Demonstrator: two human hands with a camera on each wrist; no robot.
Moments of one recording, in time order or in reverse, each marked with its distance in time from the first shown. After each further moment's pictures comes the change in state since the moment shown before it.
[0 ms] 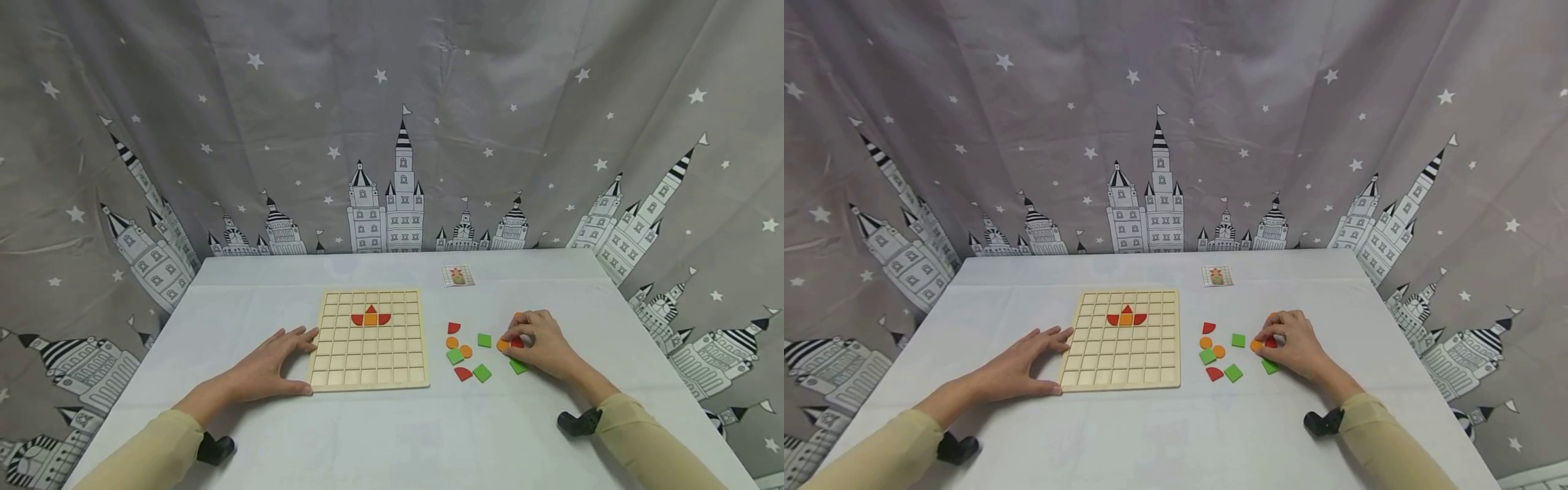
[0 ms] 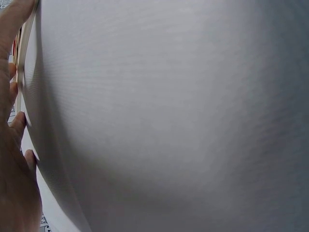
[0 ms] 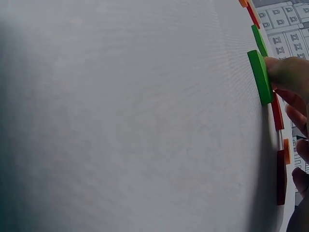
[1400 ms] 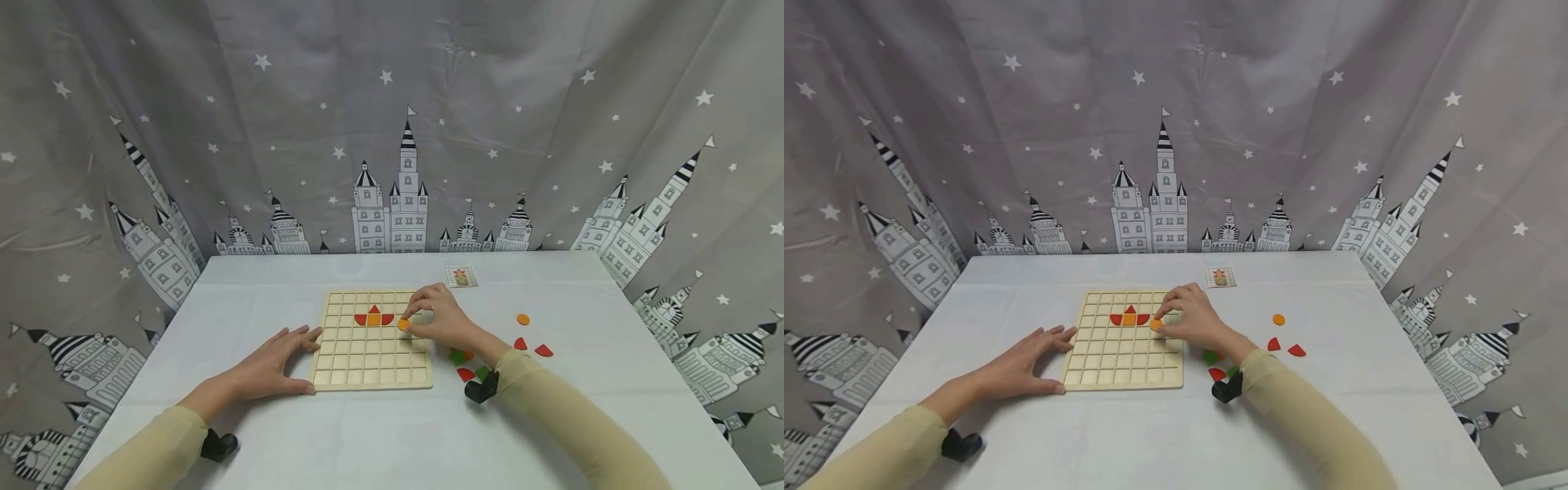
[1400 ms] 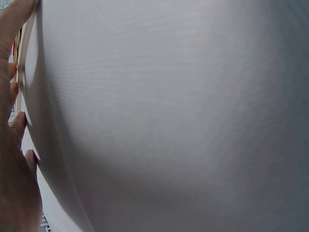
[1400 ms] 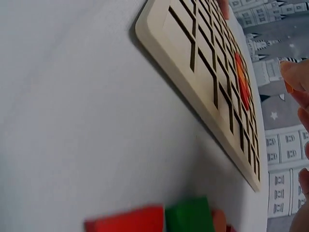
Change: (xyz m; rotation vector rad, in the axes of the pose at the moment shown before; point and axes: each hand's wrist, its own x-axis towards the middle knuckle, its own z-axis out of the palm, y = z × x) left_hand 0.000 0.003 -0.002 -0.008 -0.027 -0.037; right_hand 0.105 -0.140 0.070 0.191 -0.119 -0.223
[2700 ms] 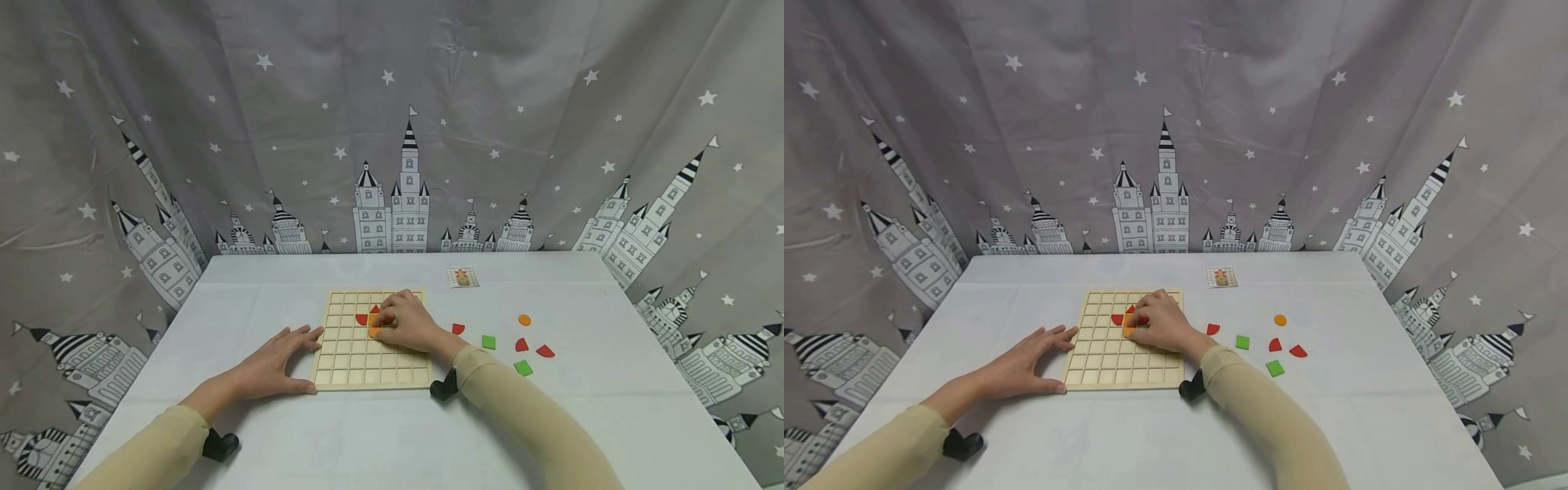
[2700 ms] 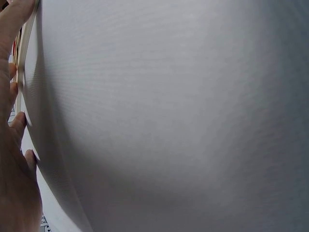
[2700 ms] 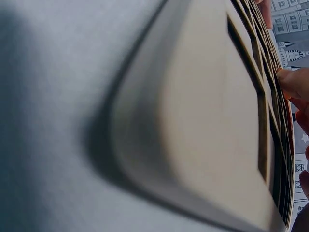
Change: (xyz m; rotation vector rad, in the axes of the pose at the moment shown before) left_hand -0.002 -0.002 0.000 -0.002 0.036 0.056; right_hand 0.041 -0.005 0.059 -0.200 -0.081 -0.077
